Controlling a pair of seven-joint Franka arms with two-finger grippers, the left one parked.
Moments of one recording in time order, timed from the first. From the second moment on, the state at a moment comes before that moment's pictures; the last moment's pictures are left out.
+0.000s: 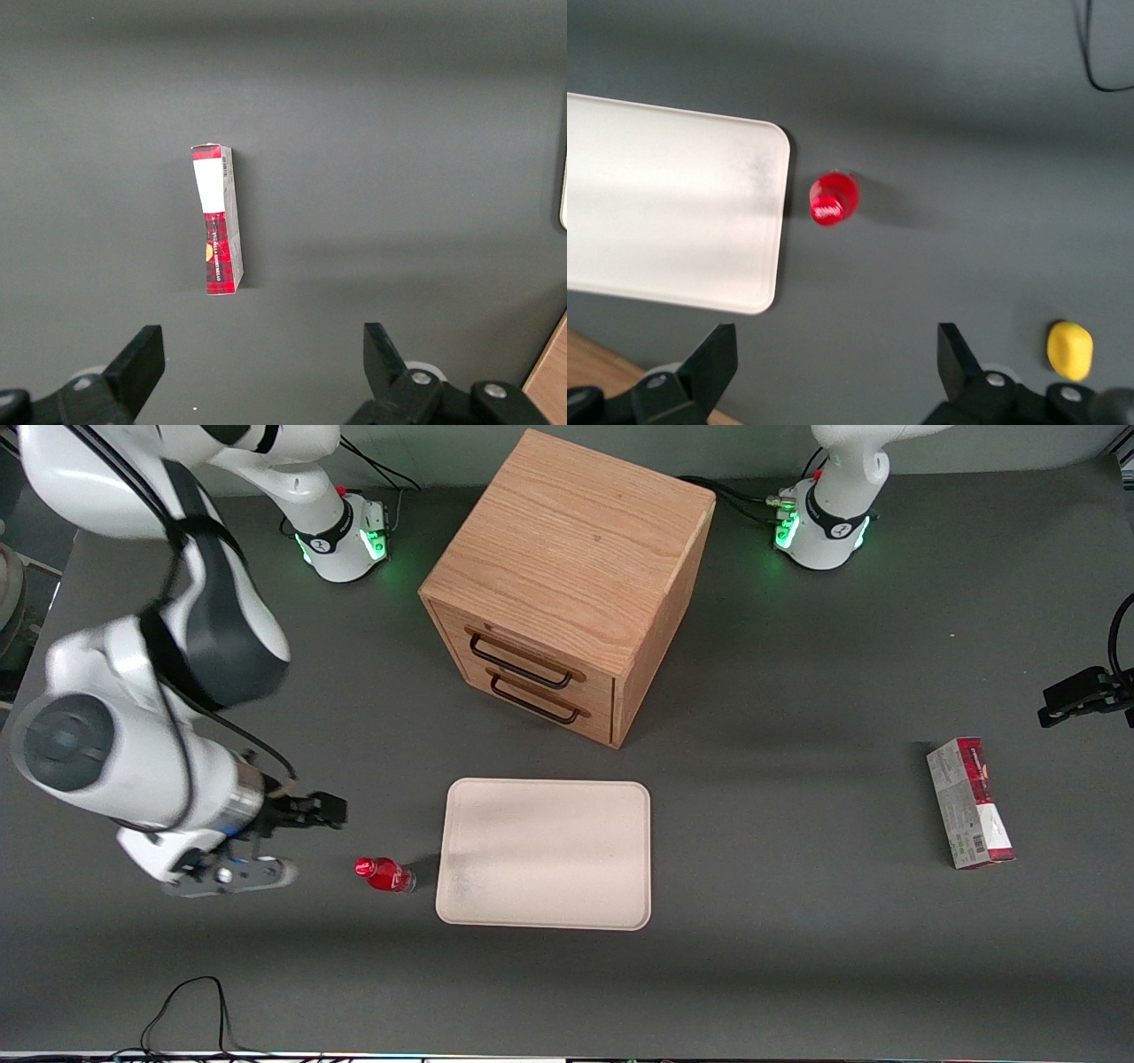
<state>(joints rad) 0.05 0.67 0.36 -1.02 -0.24 1.61 0.27</state>
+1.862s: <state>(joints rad) 0.04 0.79 0.33 -1.24 -0.28 2.01 0.33</state>
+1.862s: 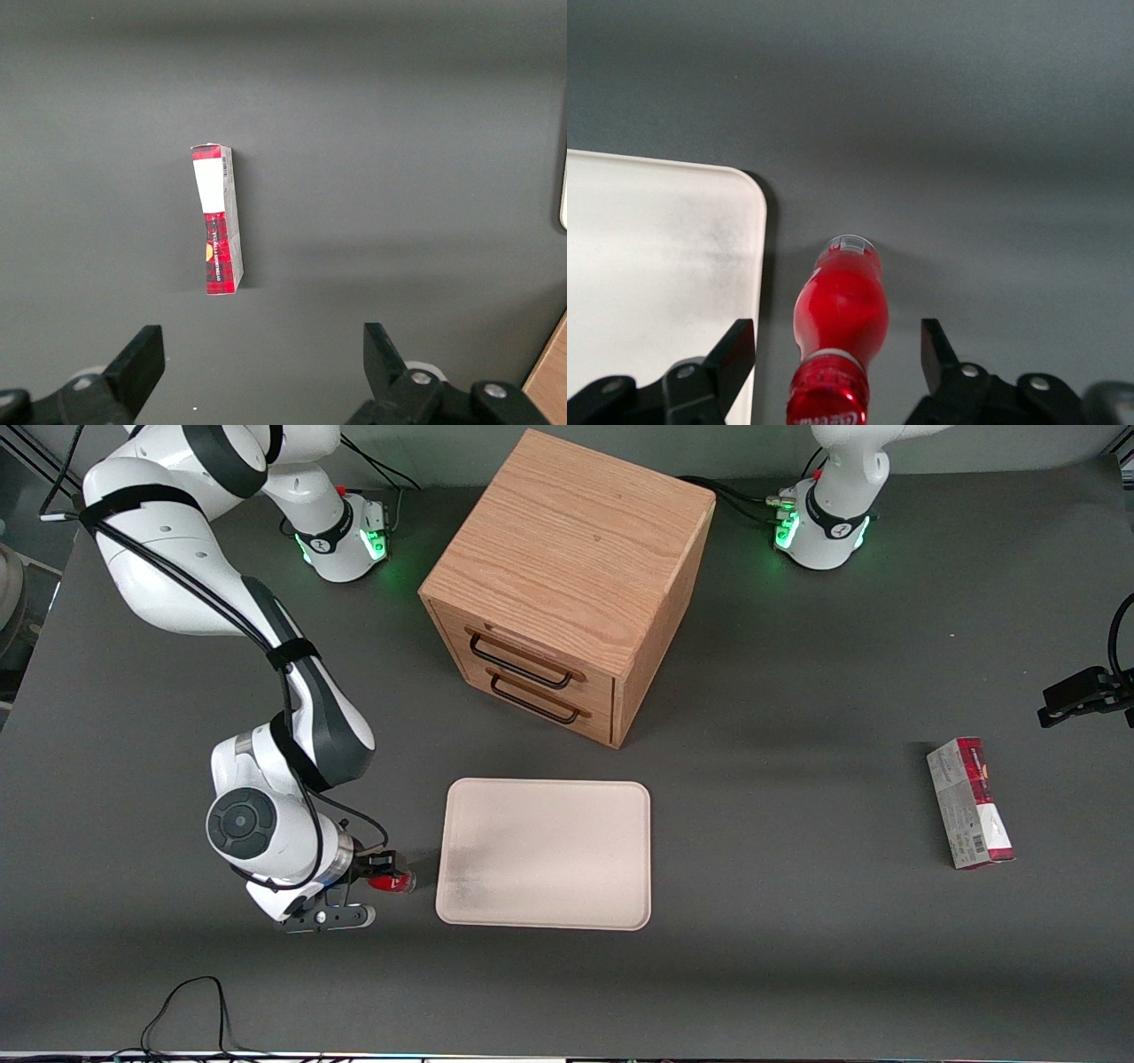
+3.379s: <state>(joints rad) 0.04 0.71 0.50 -0.89 -0.28 1.55 0.33</state>
